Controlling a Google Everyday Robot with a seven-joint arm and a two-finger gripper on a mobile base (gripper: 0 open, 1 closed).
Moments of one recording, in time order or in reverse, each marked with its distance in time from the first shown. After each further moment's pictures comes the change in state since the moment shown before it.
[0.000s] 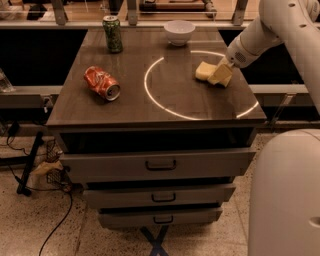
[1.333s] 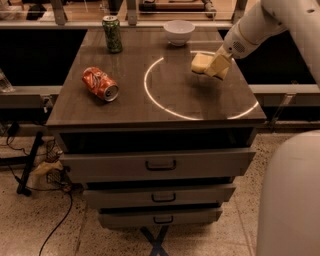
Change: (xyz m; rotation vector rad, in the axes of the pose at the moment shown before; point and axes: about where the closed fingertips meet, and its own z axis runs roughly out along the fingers) arm -0.032 0.016 -0.037 0.023 -0.039 -0.040
